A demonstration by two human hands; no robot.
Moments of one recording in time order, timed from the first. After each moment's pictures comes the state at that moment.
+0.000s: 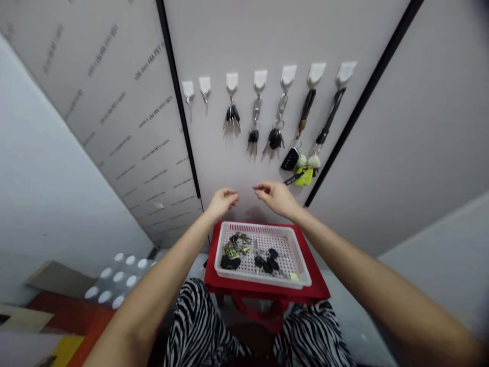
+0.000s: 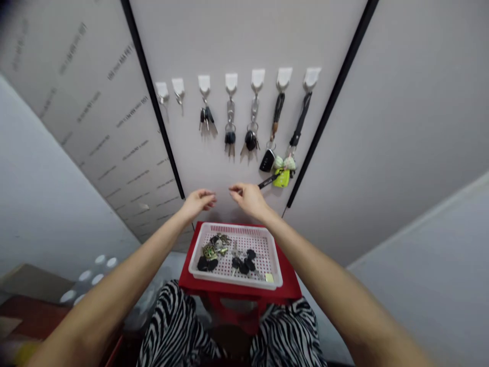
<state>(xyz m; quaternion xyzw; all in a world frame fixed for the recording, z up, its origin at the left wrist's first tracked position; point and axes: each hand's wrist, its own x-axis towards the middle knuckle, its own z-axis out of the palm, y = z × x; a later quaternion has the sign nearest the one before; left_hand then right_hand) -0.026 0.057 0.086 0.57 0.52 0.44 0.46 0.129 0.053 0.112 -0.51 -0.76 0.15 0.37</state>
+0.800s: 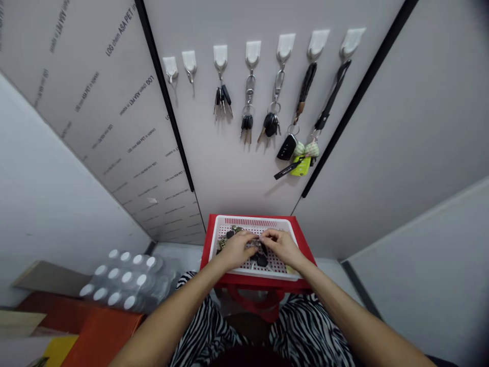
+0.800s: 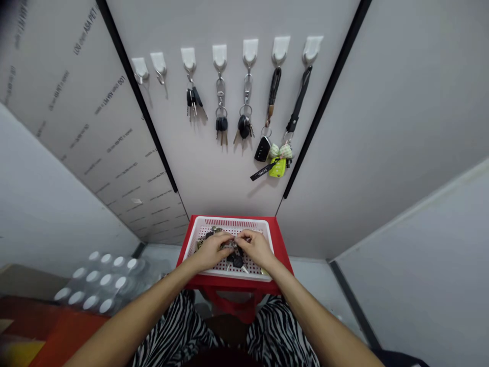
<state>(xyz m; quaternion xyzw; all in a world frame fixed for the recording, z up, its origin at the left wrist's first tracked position) 0.007 -0.003 -0.009 0.85 0.41 0.24 0.25 0.156 -0.010 -0.004 -0.55 -0.68 0.37 0.33</state>
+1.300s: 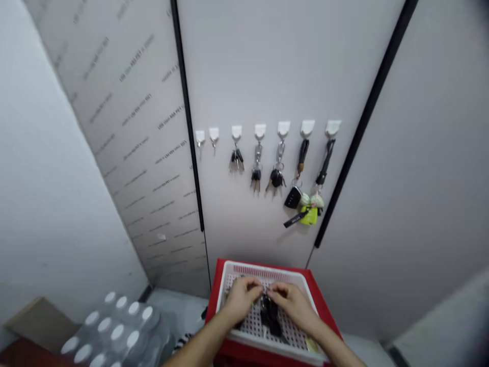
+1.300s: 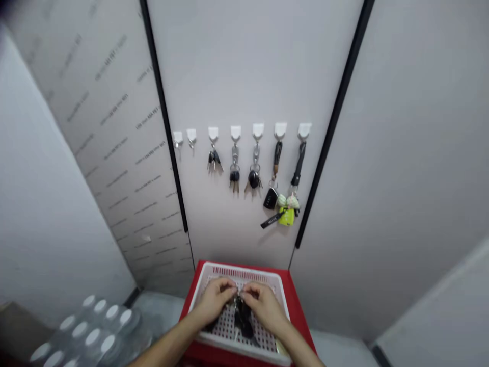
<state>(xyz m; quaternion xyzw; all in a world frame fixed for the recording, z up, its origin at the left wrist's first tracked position) 0.013 0.002 -0.001 0.62 0.49 0.39 0.47 0.151 -0.006 0.009 -0.50 -0.68 0.41 0.34</state>
